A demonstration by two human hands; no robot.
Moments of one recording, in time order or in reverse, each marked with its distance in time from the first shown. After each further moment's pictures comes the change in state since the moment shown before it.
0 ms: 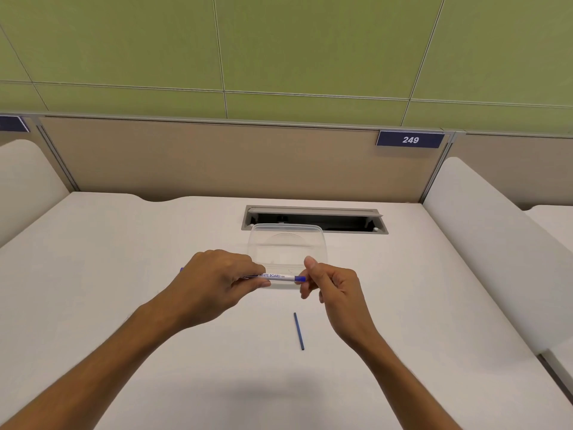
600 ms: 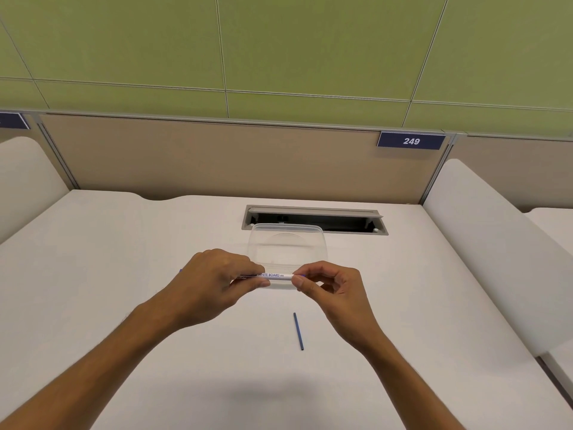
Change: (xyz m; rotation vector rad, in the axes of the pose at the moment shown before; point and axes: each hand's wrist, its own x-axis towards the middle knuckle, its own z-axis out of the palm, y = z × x) left_hand -0.002 -0.004 0.000 -0.077 0.006 -0.015; right_hand -0.001 -0.003 -0.005 0.023 -0.081 -0.036
